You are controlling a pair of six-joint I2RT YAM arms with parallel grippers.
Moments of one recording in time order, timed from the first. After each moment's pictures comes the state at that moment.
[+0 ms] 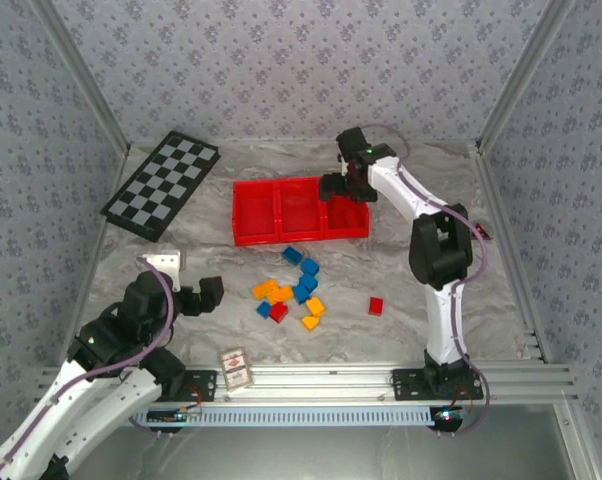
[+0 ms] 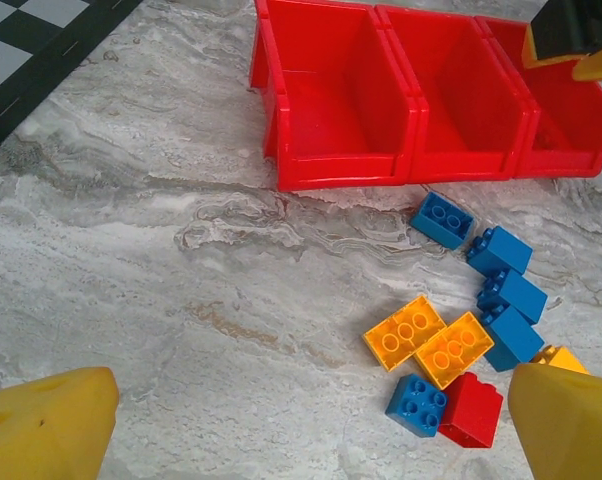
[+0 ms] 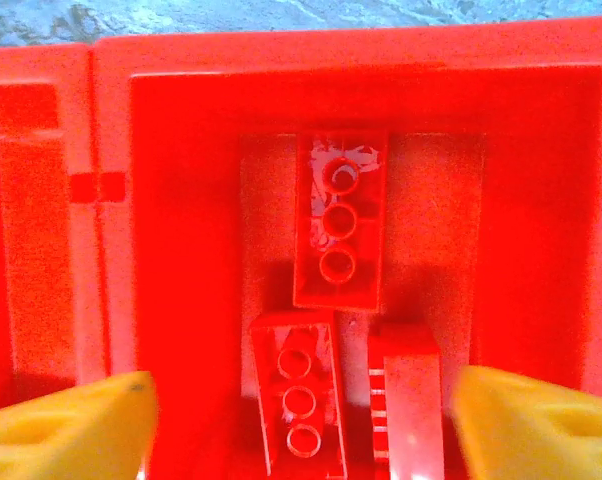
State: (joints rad) left arm -0.68 0.42 0.70 -0.89 -0.28 -0.51; right arm 0.40 2.09 1.88 -0.92 -0.04 0.32
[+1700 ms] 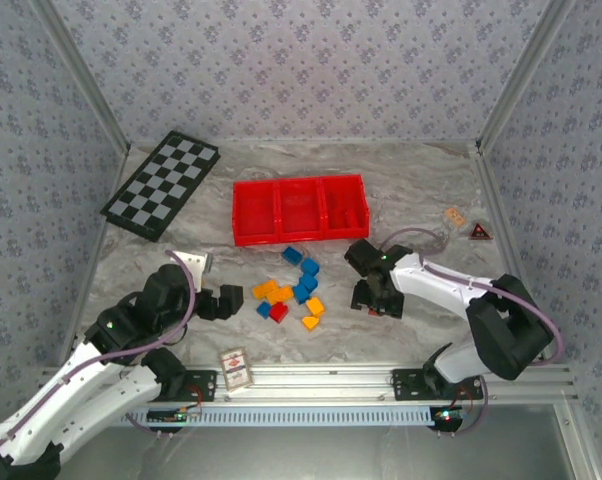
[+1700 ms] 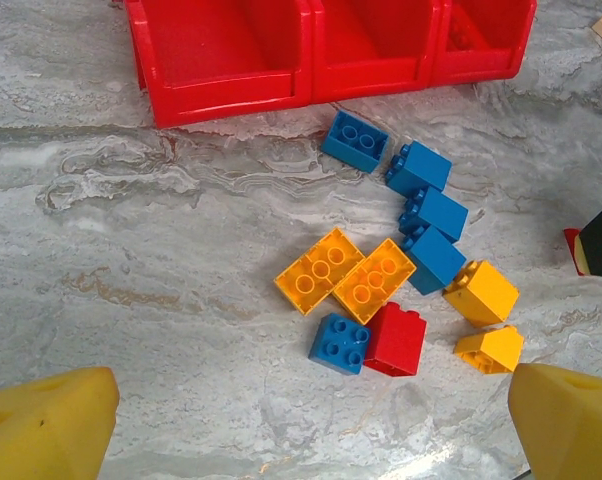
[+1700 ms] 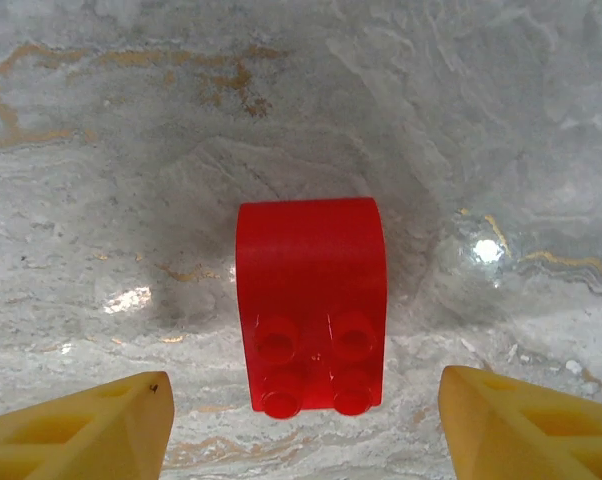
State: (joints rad) left arm -0.75 0.53 0.68 -0.84 -0.11 -0.50; right arm 0.67 1.43 0.80 -0.89 0.04 0.89
